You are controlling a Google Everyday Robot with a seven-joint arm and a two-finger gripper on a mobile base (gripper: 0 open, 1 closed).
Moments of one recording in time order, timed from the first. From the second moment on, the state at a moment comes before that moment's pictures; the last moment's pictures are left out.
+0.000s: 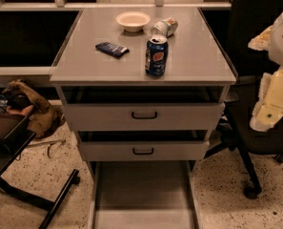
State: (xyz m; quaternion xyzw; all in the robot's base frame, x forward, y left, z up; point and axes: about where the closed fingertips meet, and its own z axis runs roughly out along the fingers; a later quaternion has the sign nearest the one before) arm 0.438 -0.217 0.976 -0.60 0.78 -0.03 0.16
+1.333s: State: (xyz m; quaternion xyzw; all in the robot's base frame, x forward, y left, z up) arm 0.468 -0.173 0.935 -0.58 0.79 0.08 0.20
